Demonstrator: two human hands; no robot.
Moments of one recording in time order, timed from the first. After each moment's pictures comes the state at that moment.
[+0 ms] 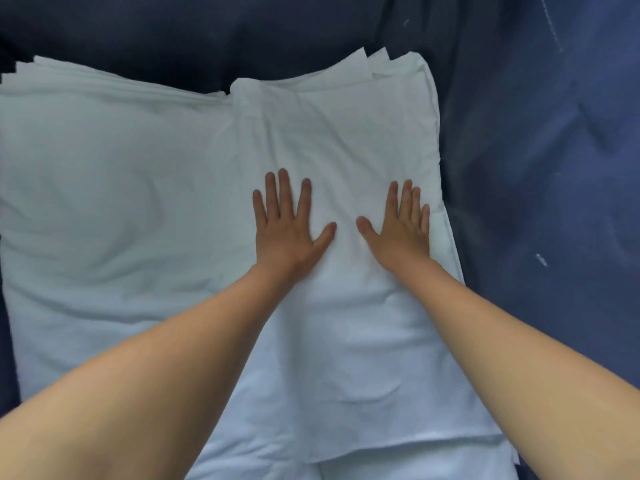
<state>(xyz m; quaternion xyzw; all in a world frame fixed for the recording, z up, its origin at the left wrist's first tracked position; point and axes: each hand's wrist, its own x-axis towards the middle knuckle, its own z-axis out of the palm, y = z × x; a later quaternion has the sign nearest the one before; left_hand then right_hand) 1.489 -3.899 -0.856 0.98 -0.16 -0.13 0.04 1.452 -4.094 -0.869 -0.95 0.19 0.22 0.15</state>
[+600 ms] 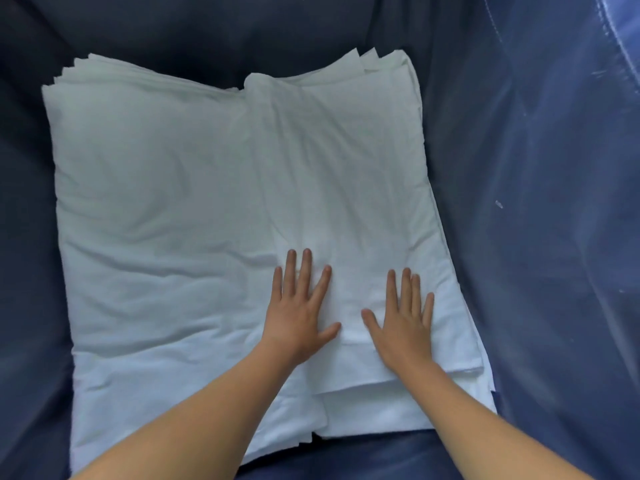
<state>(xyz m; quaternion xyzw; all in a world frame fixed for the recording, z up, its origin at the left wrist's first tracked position) 1.314 -3.851 -0.824 0.94 -0.27 -0.22 -0.01 1.237 -4.041 -0.843 -0.95 0.18 0.23 0.12</state>
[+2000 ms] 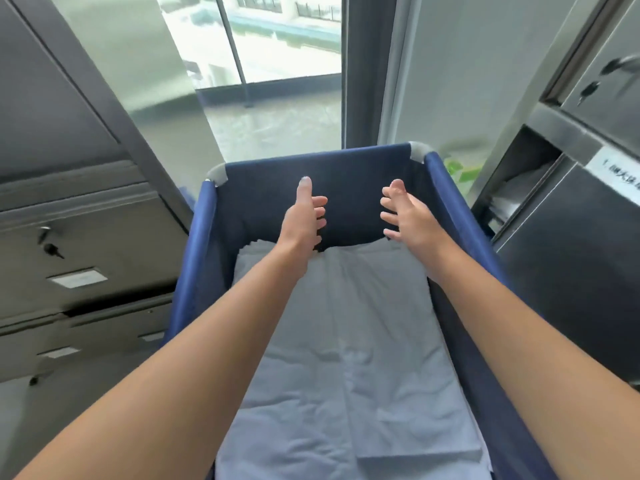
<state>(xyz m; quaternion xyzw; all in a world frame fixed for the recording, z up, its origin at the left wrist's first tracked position) 1.442 -3.813 -0.313 0.72 0.13 -0.14 0.67 1.408 -3.975 -0.309 -0.78 0.12 0.01 0.62</state>
